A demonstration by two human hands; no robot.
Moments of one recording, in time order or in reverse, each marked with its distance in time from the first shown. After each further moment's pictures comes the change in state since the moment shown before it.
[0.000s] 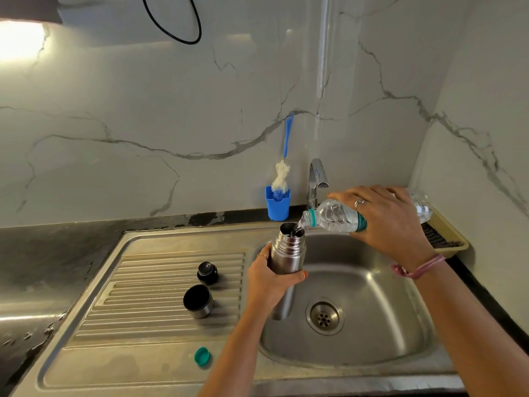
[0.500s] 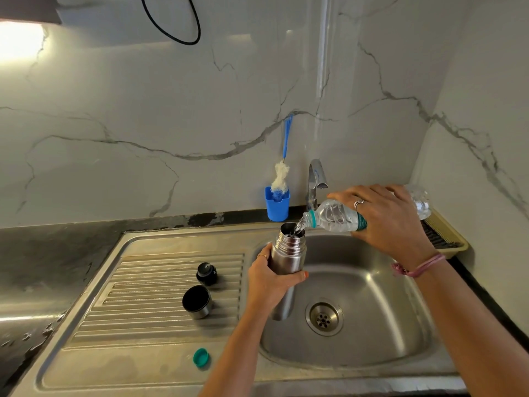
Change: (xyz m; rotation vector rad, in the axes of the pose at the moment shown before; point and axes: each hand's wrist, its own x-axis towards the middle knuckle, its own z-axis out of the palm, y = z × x) left_hand 0.002 0.000 0.004 0.011 0.011 0.003; right_hand 0.002 0.003 -0.003 0.010 0.014 -0.040
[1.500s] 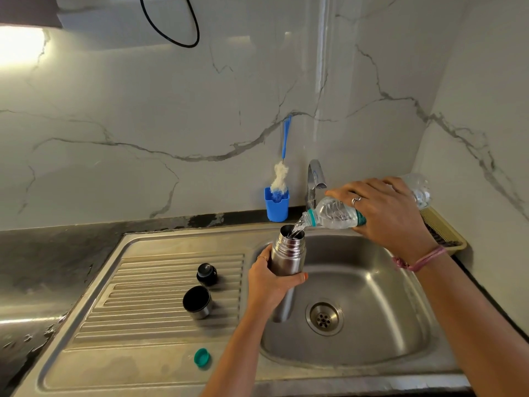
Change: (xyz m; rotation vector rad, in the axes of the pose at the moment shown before) left_hand -0.003 -0.002 0.000 0.001 0.007 -0.018; right_hand 0.006 0.006 -0.003 -0.010 0.035 -0.062
